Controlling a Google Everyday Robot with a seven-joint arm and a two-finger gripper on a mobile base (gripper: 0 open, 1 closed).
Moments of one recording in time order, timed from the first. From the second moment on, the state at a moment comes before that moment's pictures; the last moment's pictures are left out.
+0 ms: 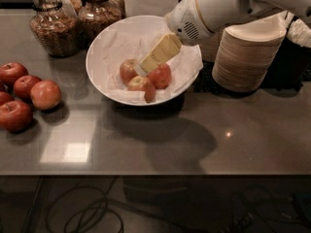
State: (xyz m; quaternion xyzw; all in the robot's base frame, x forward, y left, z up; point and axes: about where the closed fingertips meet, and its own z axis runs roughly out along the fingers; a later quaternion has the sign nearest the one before) arm 0.585 -0.007 0.977 -0.54 0.72 0.19 0.40
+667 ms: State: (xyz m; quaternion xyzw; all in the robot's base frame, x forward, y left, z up) arm 0.609 0.044 0.949 -0.54 0.73 0.20 0.37
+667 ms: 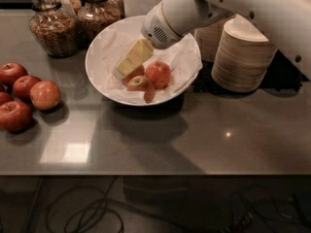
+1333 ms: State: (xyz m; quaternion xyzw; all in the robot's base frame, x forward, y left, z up) arm 0.627 0.060 0.915 -0.54 0.75 0.21 0.34
